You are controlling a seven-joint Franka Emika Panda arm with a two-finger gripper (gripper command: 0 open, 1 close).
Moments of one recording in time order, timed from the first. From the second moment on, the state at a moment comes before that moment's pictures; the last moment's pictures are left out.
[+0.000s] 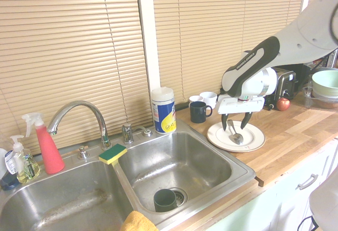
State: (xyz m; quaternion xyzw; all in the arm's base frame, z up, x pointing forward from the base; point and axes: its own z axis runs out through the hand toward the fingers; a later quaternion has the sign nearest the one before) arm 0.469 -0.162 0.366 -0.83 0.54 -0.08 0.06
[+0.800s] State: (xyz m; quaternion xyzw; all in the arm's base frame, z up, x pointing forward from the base) arm 0.494 -0.175 0.326 -0.82 0.57 -0.08 0.05
